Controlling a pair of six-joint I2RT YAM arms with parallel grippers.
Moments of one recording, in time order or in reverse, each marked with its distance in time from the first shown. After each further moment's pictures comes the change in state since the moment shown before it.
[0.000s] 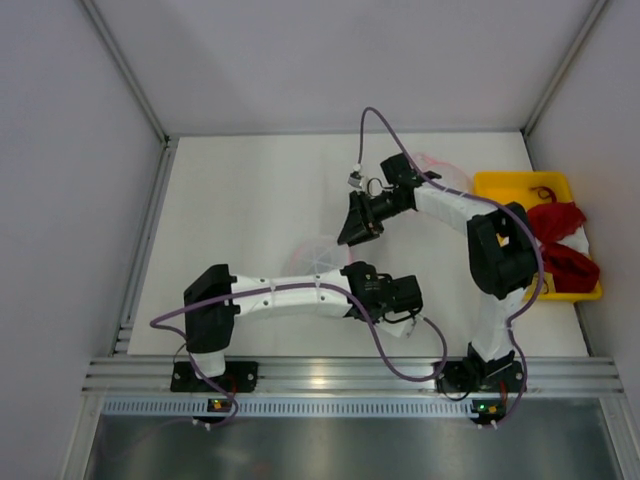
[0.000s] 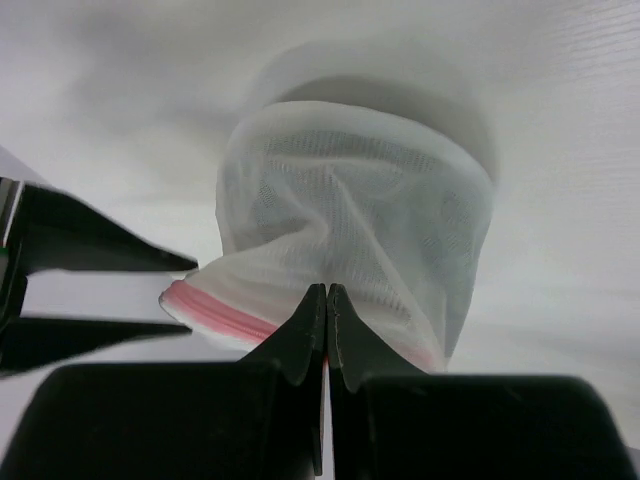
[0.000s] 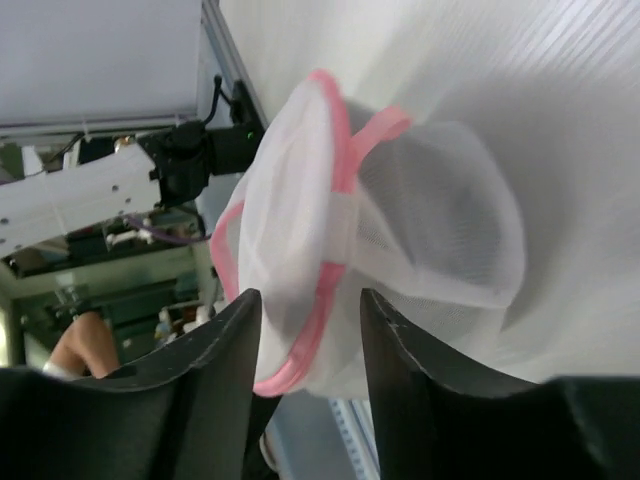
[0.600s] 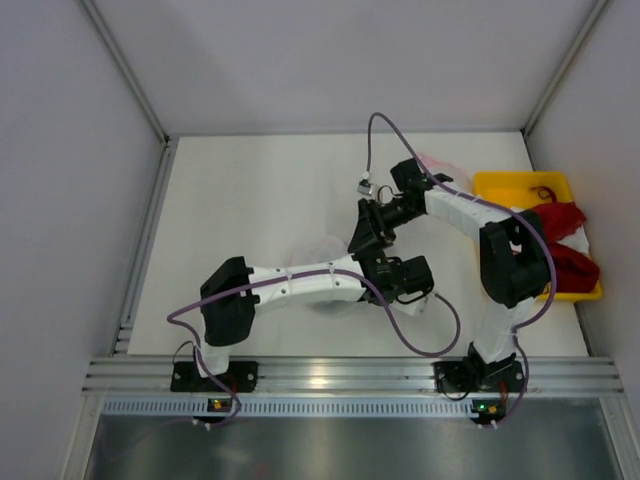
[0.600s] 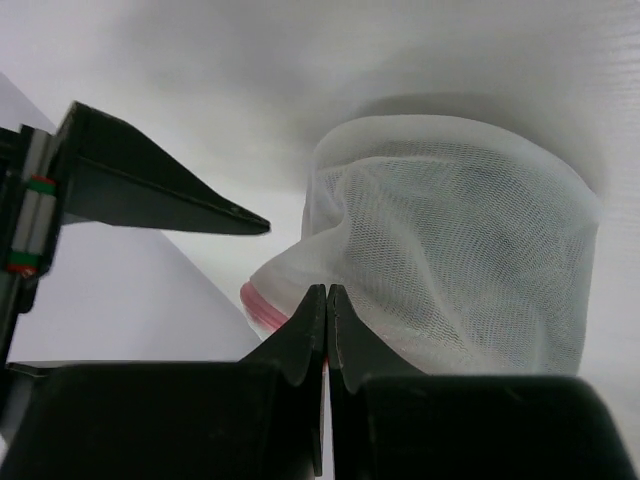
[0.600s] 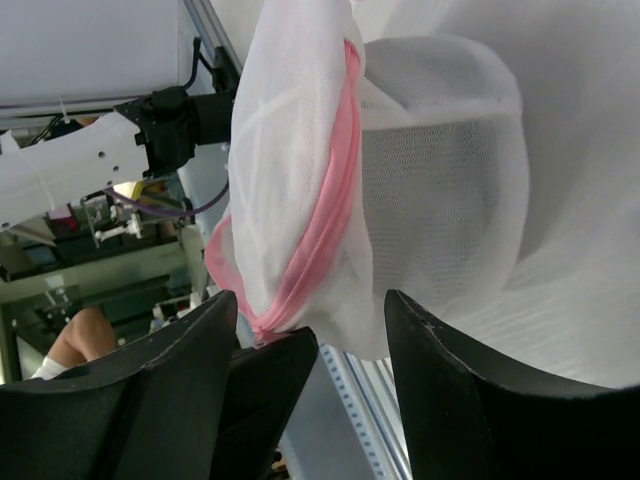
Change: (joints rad) left arm 0.068 0.093 0.109 0.057 -0.070 -0.006; right arm -0.034 -0.089 -0.041 -0.148 0.057 -0.141
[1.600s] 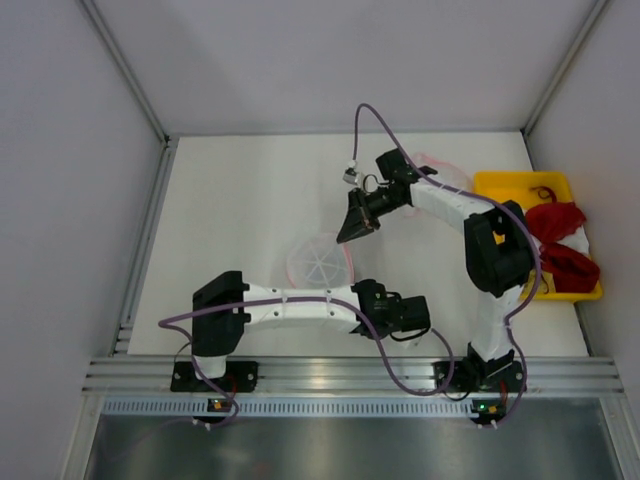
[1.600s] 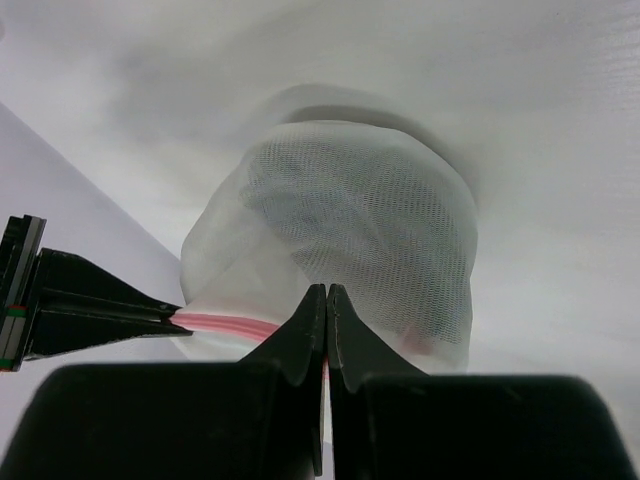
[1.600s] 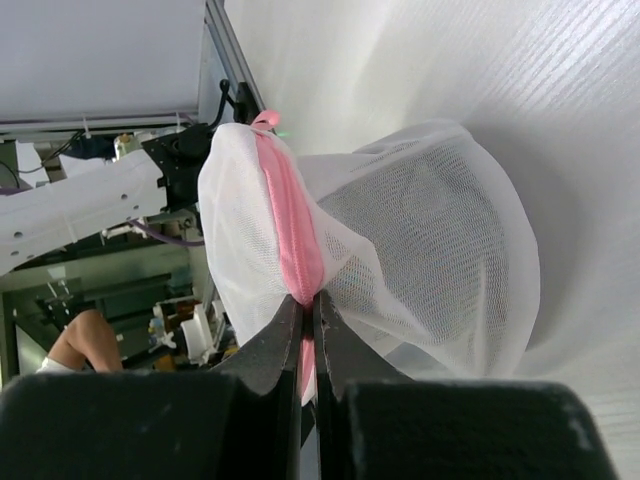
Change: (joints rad) left arm -0.149 -0.050 -0.126 0.010 -0.016 -0.079; right arm 0.045 0.113 0.128 0.101 -0.029 0.104
